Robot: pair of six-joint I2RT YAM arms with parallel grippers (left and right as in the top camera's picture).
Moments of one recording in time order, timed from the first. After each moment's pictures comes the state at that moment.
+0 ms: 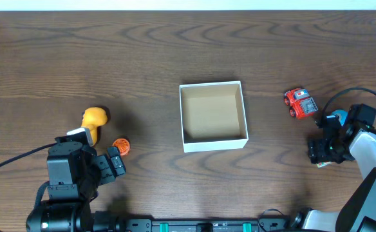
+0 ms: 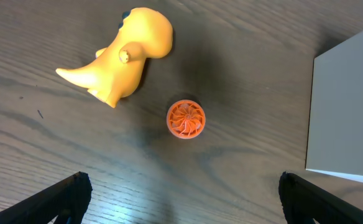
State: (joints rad) left arm 0.02 0.60 0.81 -1.11 -0.02 -0.28; right arm -0.45 1.53 0.74 -0.66 0.00 -0.53
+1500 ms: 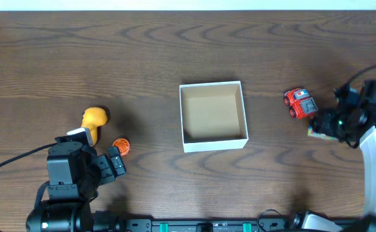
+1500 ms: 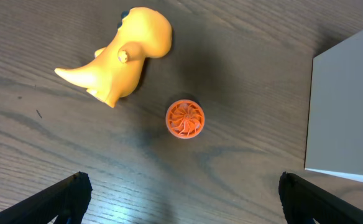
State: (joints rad) left arm 0.02 0.60 0.81 -1.11 -0.01 -0.28; right arm -0.32 1.33 1.07 -0.96 -0.20 -0.05
